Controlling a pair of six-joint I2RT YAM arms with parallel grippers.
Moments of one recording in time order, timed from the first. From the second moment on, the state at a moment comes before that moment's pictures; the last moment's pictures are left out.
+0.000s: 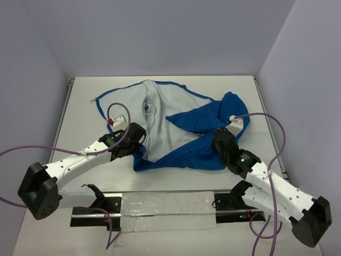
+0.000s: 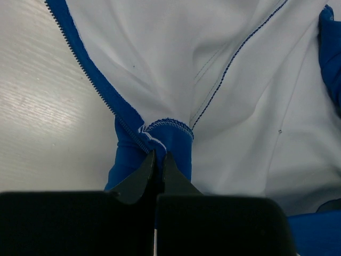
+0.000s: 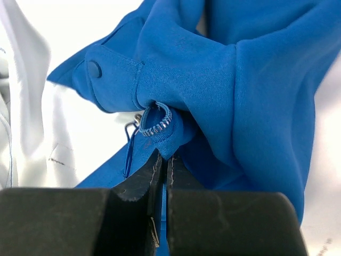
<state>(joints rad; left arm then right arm) -0.79 1.23 0.82 -0.64 -0.50 -1.15 0.66 0.78 0.55 -0.36 0.62 0.71</state>
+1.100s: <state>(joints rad) -0.41 1.23 1.45 -0.62 -0.41 -0.81 0.19 0.92 0.98 -0.18 0.40 0.49</state>
